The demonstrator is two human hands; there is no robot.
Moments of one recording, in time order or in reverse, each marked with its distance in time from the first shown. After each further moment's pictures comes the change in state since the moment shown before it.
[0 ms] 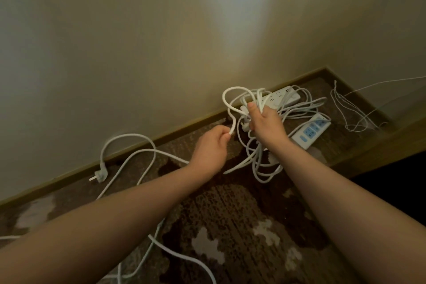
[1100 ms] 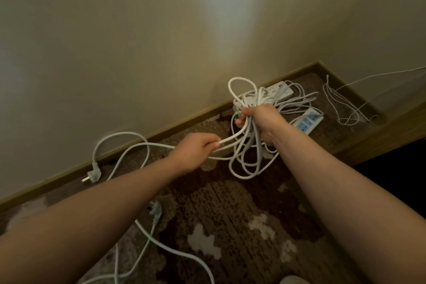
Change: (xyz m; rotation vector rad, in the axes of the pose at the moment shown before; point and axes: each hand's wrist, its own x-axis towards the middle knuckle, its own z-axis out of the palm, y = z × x) left_hand 0.016 -0.037 -0.015 0.185 -0.325 0.120; right_hand 0.011 -0.015 -0.014 0.543 -0.199 0.559
